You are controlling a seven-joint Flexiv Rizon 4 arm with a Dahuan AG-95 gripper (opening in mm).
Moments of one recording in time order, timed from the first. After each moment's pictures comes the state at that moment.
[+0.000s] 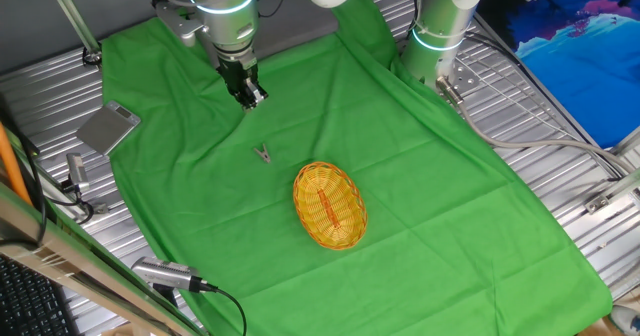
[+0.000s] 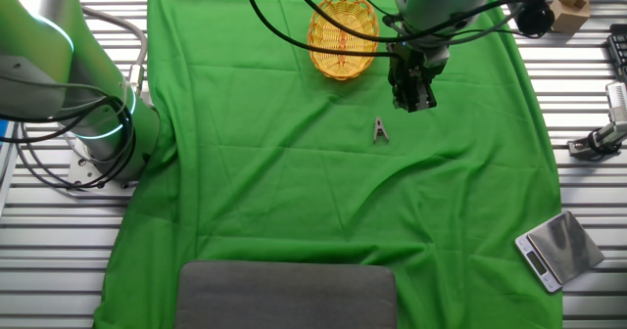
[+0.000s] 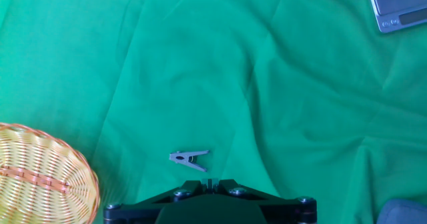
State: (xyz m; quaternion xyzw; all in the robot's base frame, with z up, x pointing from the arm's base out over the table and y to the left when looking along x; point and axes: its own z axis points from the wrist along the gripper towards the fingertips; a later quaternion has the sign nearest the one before) arm 0.499 0.000 0.171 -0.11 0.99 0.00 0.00
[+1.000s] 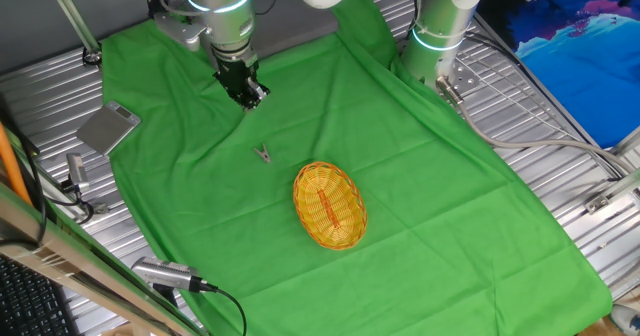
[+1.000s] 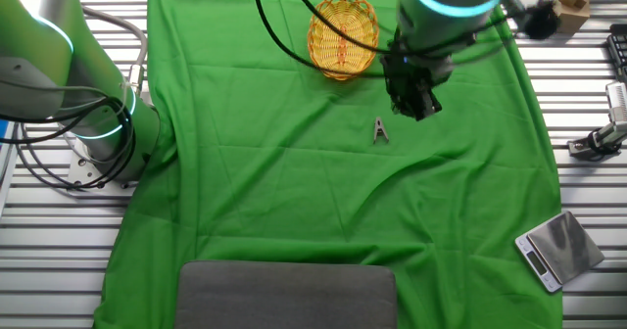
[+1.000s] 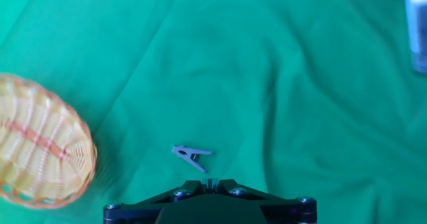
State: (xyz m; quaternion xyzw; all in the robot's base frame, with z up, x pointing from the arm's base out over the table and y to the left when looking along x) arm 0.502 -0.003 0.152 -0.25 0.97 0.03 0.00
